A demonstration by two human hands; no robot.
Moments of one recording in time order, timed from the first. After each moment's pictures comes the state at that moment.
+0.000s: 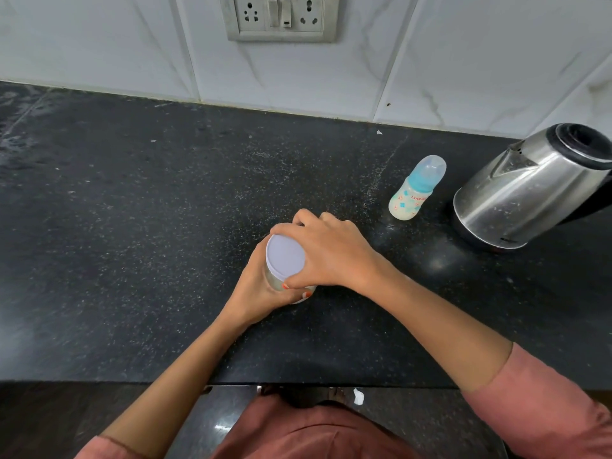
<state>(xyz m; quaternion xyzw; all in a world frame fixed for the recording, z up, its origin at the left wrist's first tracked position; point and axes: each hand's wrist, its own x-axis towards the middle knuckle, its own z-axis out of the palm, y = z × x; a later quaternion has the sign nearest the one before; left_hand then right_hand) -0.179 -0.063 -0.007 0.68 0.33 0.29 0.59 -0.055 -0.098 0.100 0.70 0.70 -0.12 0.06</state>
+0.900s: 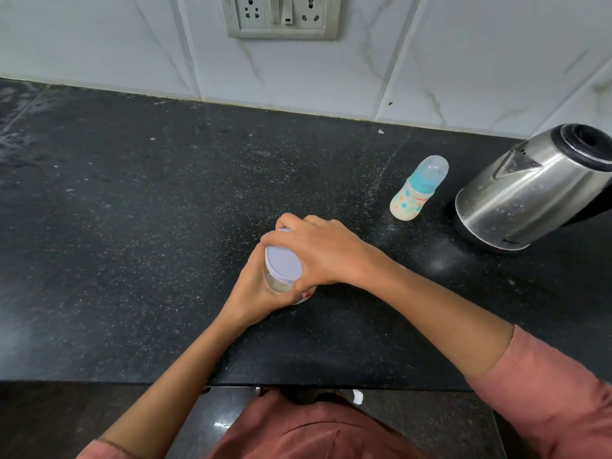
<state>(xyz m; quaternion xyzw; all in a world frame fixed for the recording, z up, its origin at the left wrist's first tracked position) -0.179 -0.064 -0.003 0.69 0.34 0.29 0.57 -0.057 -0.089 0.101 0.63 0.75 -0.13 0.10</state>
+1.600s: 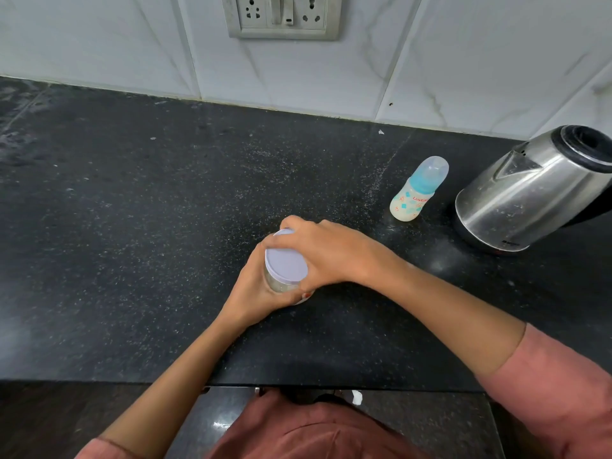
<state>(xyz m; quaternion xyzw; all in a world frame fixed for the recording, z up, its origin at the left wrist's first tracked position) -0.180 -0.062 -0.009 0.69 0.35 0.28 0.56 -0.049 -0.090 0.103 0.61 0.77 -0.17 0.09</state>
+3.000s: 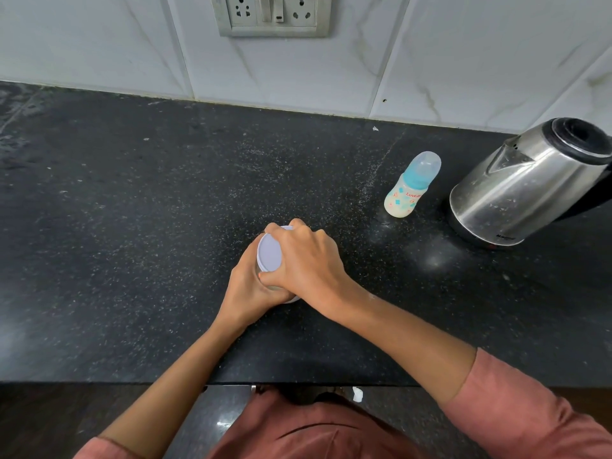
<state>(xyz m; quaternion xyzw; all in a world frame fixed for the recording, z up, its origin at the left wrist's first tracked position) -0.175 -0.072 -0.002 0.67 0.38 0.31 0.55 -0.079 -0.101 0.079 0.77 0.63 -0.10 -0.04</state>
